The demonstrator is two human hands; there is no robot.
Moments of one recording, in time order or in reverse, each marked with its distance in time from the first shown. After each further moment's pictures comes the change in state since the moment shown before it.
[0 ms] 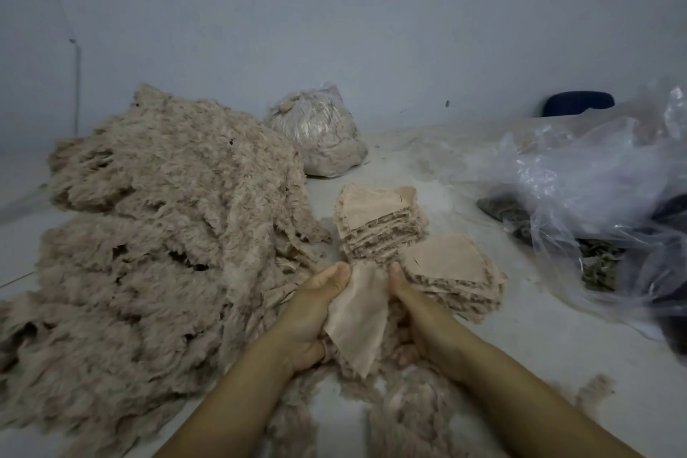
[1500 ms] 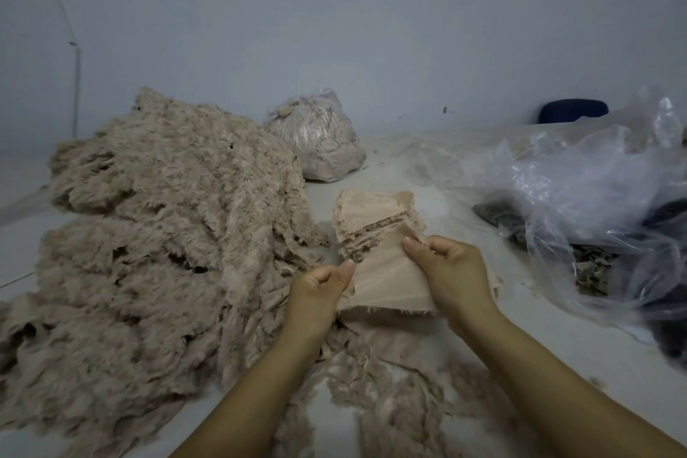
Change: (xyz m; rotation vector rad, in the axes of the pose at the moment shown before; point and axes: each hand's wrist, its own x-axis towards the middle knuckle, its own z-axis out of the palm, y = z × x) left_hand 0.012 -0.010 0.001 0.428 0.255 0.414; right_hand 0.012 -0.034 -0.023 -0.114 0.548 -0.546
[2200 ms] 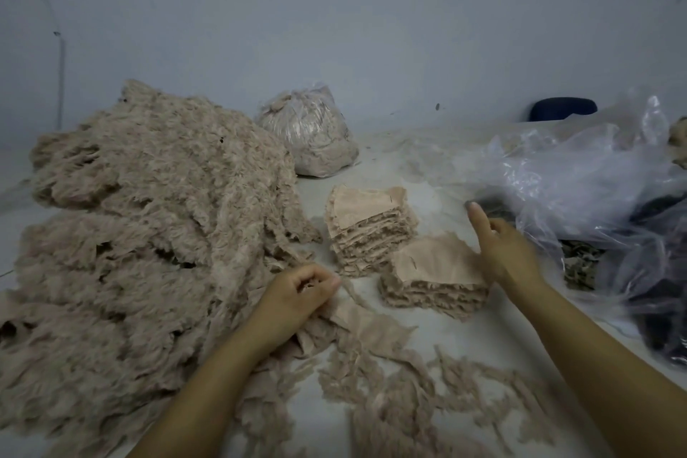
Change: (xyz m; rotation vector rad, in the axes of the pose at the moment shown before) left_hand 0.002 0.006 -0.034 0.316 -0.277 0.104; right_hand 0.055 0.028 -0.077 -0.589 0.132 0.158
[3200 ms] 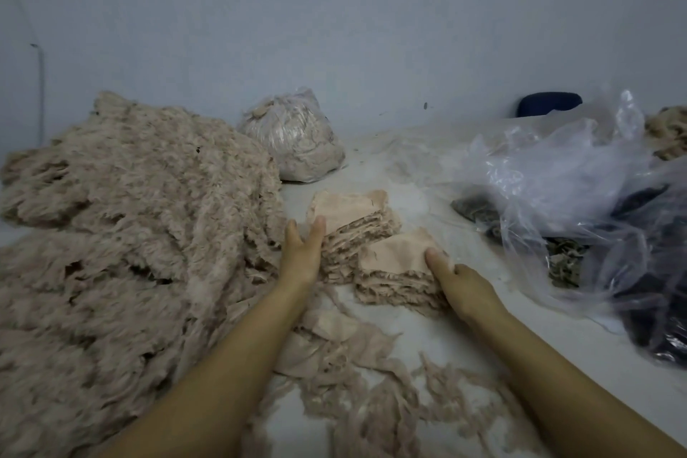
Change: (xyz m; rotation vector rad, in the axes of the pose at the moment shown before) left_hand 0.083 0.000 0.038 -0.156 0.303 -0.296; right_hand -0.026 0.016 0.027 -0.089 -0.258 0.138
